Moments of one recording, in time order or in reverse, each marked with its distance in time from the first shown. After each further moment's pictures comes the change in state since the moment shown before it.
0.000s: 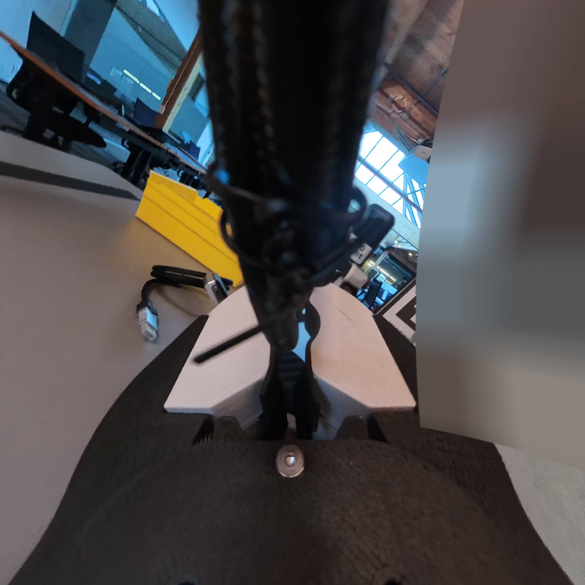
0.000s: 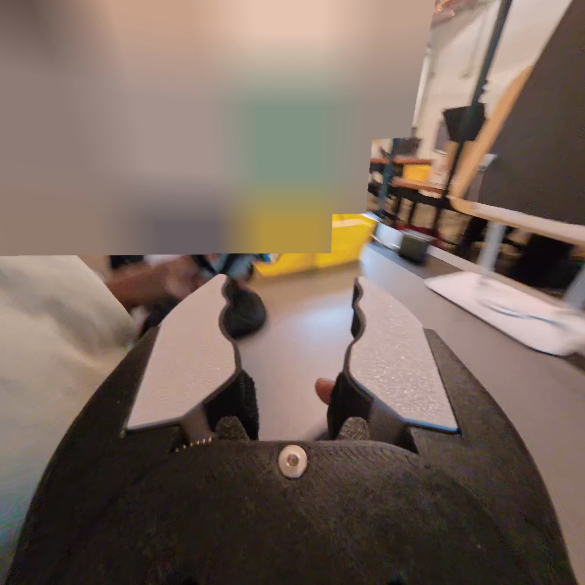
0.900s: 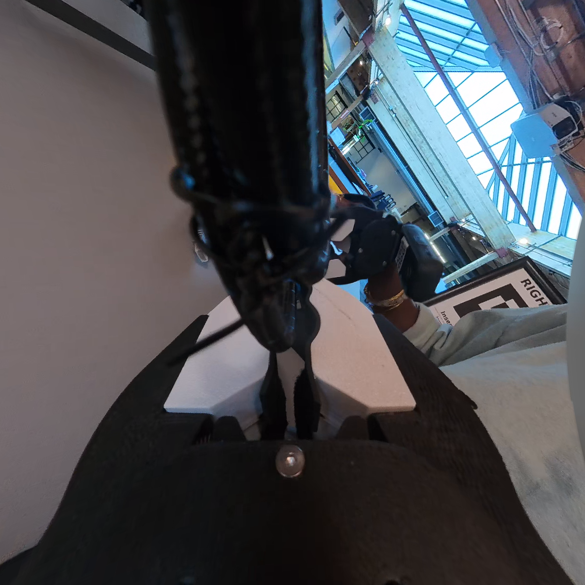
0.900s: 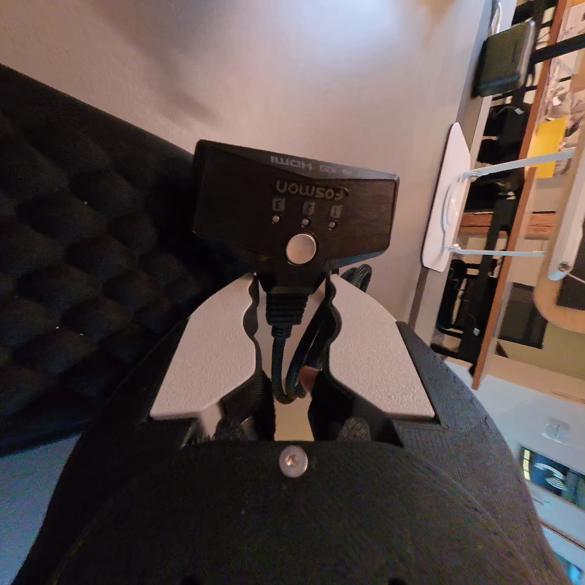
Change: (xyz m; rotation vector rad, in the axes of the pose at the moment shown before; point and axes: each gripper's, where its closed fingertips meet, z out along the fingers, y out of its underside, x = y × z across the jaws) left arm -0.065 0.048 0.017 -0.211 -0.262 -0.164; right arm 0.080 0.152 -0.054 -0.946 -0.065 -0.976
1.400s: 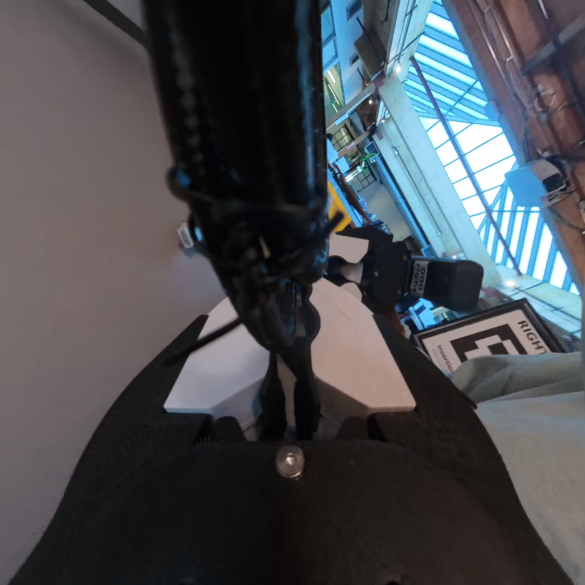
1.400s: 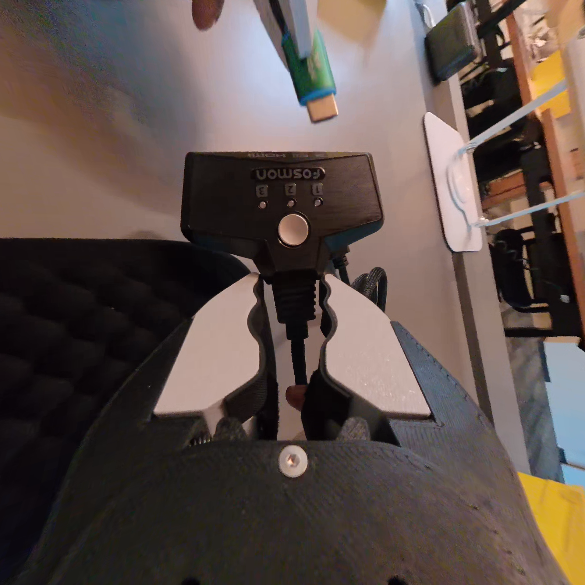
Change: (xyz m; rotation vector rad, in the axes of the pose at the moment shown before) left arm -0.012 0.003 0.023 0.070 -0.028 -0.110; right arm 0.003 -0.023 0.000 0.150 0.030 0.371
